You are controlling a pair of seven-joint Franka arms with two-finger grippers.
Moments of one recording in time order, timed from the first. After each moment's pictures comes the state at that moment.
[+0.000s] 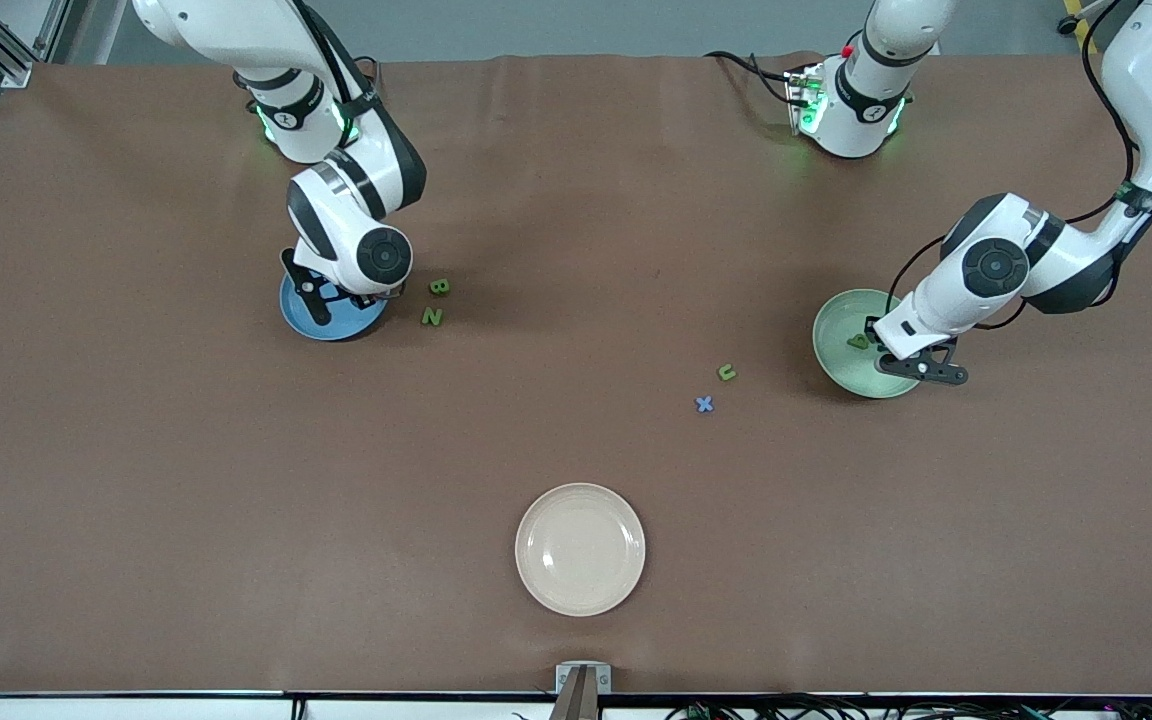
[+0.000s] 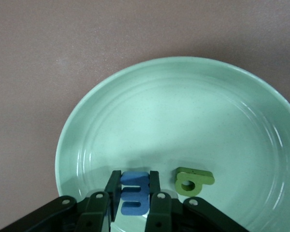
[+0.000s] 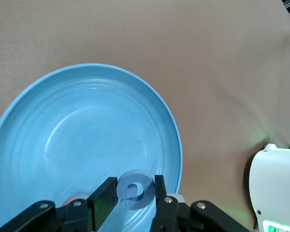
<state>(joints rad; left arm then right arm) 1.07 0.60 -1.08 -2.33 0.92 2.30 -0.45 0.60 0.27 -0.10 -2.30 -0.26 1.95 1.69</state>
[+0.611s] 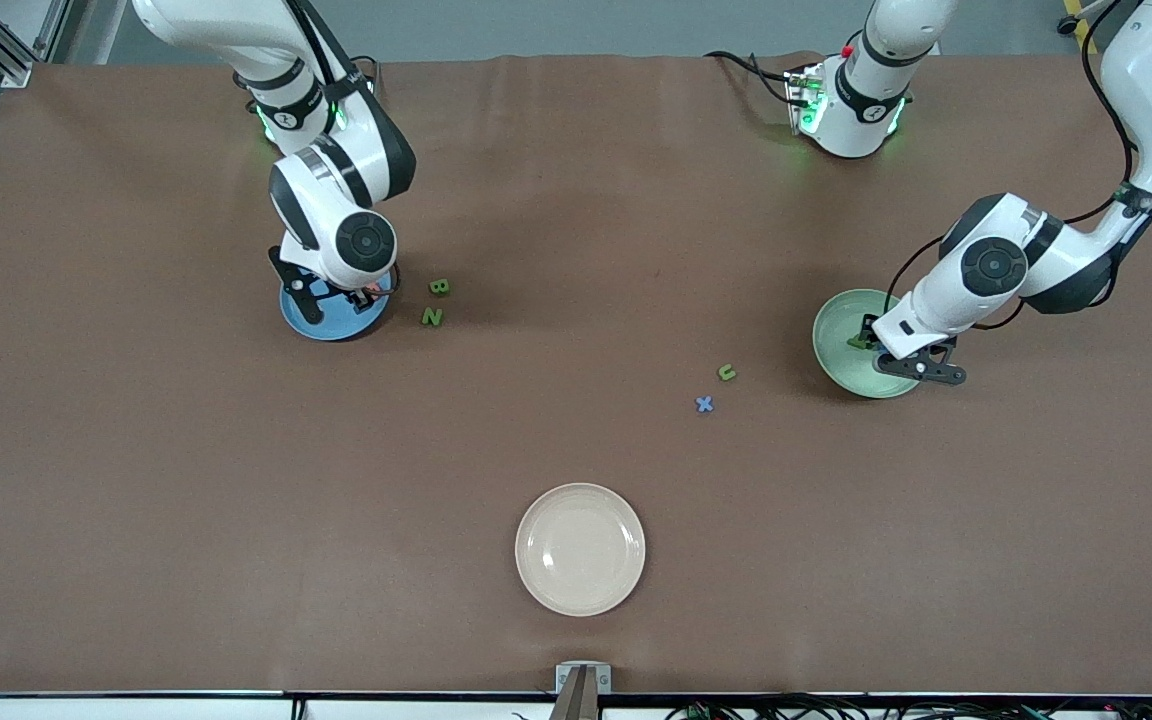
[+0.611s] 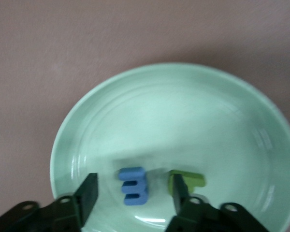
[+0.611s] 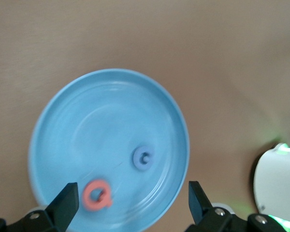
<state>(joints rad) 1.07 0.61 -1.11 -2.33 0.92 2.31 -0.47 0.59 0.18 -0.10 -2.31 -0.21 2.00 1.64</state>
